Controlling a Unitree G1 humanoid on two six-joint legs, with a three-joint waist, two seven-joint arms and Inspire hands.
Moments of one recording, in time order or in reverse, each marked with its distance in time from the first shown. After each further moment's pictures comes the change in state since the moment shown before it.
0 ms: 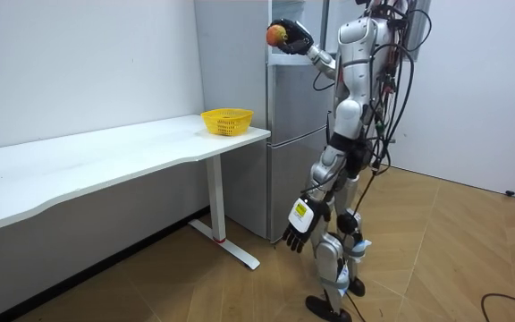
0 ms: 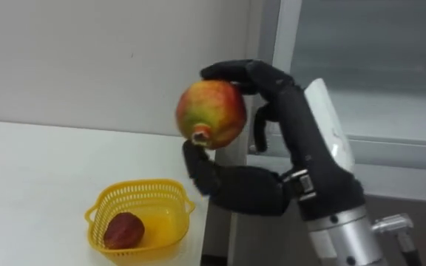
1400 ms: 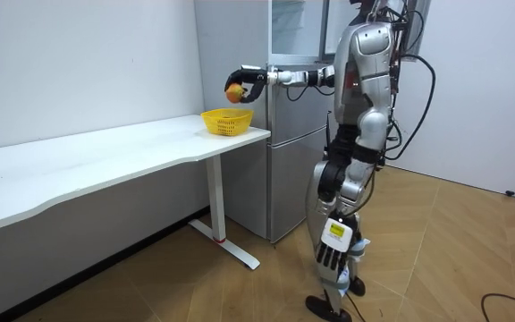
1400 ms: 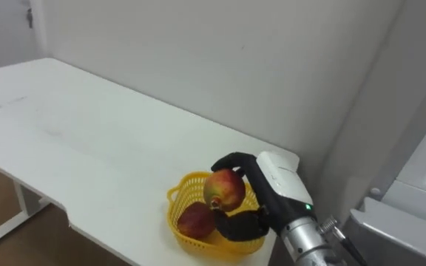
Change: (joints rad) left arm -0.020 0.056 0.072 0.021 0.025 0.055 -0.073; right arm -0.212 -0.032 0.130 0.685 -0.237 0.059 -0.066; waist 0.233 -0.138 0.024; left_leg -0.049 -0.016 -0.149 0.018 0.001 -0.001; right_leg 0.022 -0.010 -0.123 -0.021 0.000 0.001
